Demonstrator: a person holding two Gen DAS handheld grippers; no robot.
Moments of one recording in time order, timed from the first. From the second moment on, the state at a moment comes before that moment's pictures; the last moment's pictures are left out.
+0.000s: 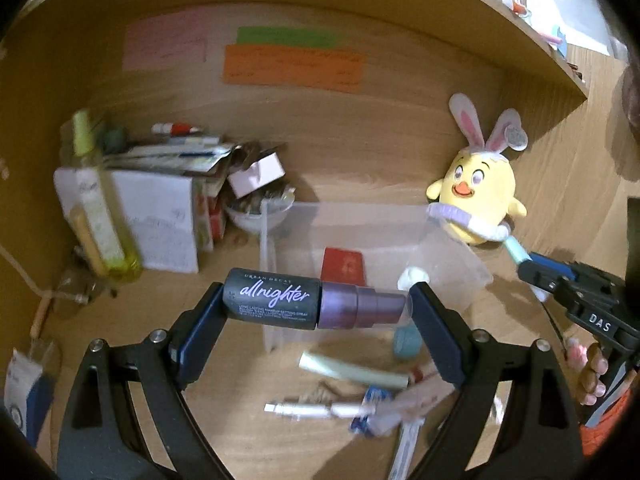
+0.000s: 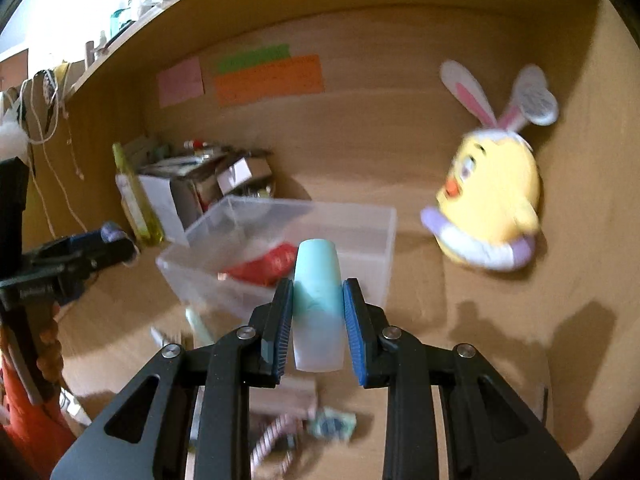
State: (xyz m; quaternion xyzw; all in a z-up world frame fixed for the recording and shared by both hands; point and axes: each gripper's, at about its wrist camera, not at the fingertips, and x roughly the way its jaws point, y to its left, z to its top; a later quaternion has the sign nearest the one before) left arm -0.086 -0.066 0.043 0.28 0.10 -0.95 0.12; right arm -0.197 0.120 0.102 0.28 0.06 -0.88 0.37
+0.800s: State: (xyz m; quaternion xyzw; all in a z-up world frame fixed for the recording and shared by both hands) left arm -0.205 -0.066 -0.011 0.43 0.09 -0.90 0.05; right arm -0.278 0.023 0.040 0.40 0.16 -0.82 0.37
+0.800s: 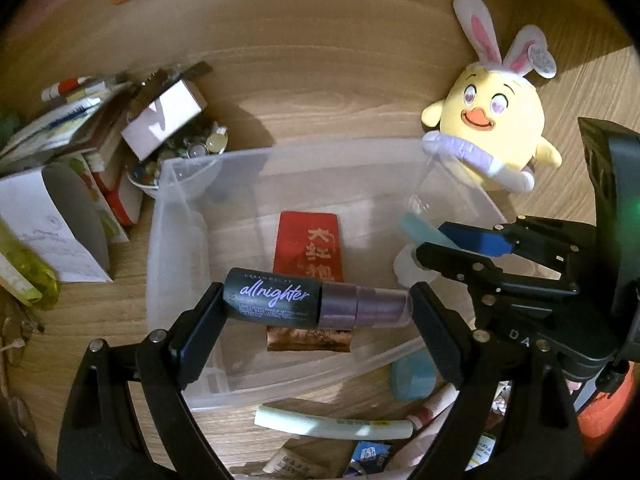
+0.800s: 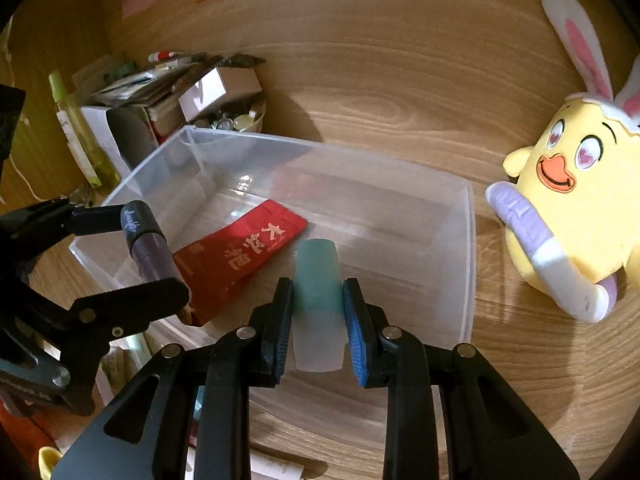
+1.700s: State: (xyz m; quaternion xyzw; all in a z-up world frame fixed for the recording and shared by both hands) left arm -0.076 -0.025 0.009 0.37 0.06 -0.92 0.07; right arm -0.169 0.139 0.084 0.32 0.10 -0.87 0.36
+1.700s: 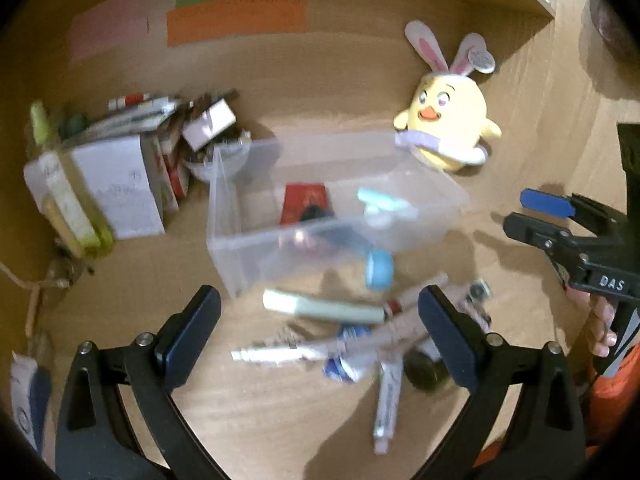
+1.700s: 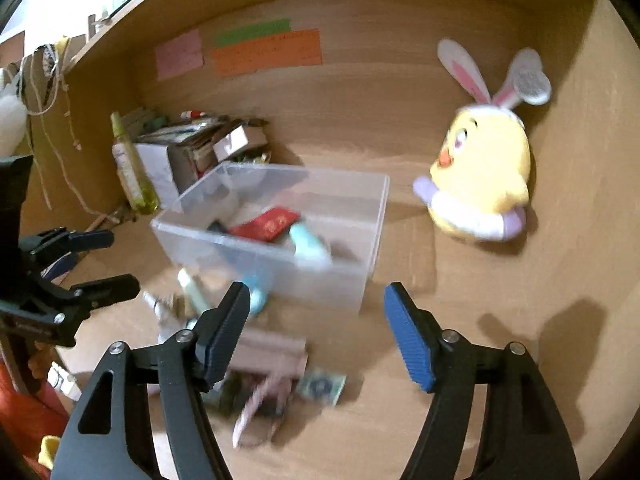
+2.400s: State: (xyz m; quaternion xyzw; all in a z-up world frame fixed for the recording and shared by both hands) left arm -0.046 0.032 -0.065 0.43 0.05 -0.90 0.03; right arm -0.109 0.144 0.001 0.38 0.12 -0.83 0.39
